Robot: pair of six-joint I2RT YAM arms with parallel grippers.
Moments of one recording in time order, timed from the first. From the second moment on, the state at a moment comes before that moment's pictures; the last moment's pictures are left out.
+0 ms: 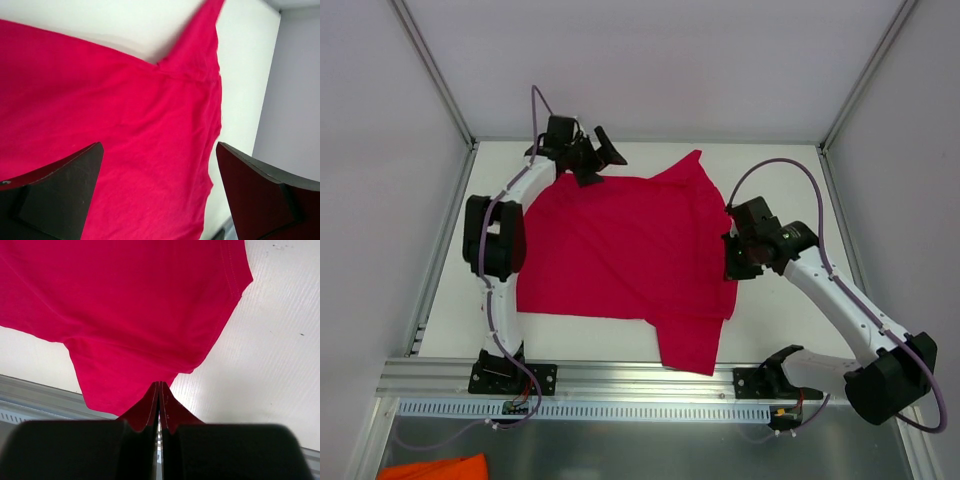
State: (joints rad) left arm -0.22 2.15 1.77 -0.35 0.47 -0.74; right arm 0.51 1.18 1.06 -1.03 -0.01 0.37
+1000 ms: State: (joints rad) left arm -0.20 1.67 1.03 -0.40 0.27 -0.86; right arm 0.37 2.17 2.17 -0.87 -0.15 0.30
